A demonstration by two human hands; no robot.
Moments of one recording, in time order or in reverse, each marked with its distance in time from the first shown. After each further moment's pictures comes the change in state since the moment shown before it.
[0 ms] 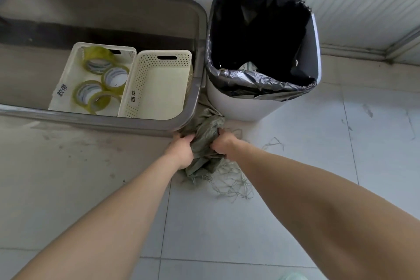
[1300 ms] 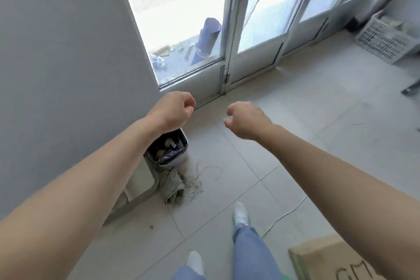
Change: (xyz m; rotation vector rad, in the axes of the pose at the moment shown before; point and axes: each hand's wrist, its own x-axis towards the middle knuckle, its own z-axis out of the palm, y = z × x) left_hand -0.593 0.435 -0.355 0.373 0.111 0.874; right_hand -0.692 0.019 -0.398 0.146 0.663 0.146
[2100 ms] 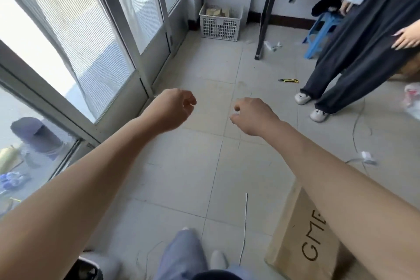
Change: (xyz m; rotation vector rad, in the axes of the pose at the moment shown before) left_hand 0.230 0.429 0.147 0.221 -0.273 0.701; right_hand -0.038 0.407 -0.182 0.213 0.262 0.747
